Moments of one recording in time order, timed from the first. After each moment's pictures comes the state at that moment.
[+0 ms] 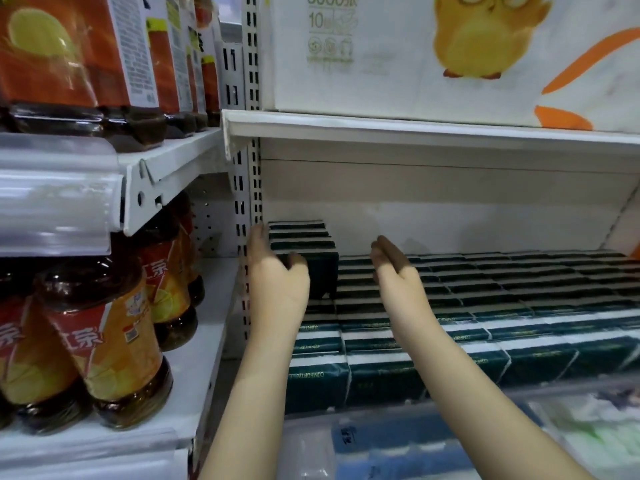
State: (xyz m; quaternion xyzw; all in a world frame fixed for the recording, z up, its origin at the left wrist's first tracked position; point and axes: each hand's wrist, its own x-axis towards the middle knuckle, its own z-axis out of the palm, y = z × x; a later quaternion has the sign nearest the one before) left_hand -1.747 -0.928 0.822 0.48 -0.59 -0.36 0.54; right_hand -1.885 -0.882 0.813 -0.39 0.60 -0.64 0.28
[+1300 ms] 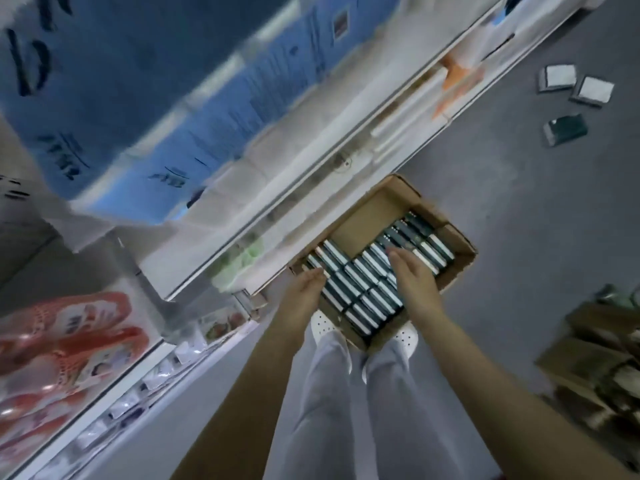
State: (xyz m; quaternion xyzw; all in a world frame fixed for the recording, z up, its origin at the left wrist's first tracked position) left_hand -1.876 -0.697 0.313 0.56 -0.51 -0.63 -0.14; right_hand -1.981 -0.559 0.282 0.09 0.75 -0.50 0.42
